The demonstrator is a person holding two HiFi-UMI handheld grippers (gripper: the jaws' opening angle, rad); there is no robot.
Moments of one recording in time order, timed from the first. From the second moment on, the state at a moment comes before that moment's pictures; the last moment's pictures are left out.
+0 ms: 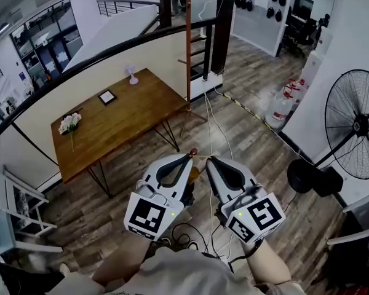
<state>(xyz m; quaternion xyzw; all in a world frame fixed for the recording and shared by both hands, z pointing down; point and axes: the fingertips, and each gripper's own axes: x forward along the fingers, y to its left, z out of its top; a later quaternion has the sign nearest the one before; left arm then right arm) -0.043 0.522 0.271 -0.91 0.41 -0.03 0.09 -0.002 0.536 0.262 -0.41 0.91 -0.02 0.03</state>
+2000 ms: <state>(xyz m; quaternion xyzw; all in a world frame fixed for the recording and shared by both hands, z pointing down) -0.057 0.120 0.267 -0.93 0.35 -0.01 0.08 -0.019 0.124 0.248 -0.46 0.89 0.01 0.02</state>
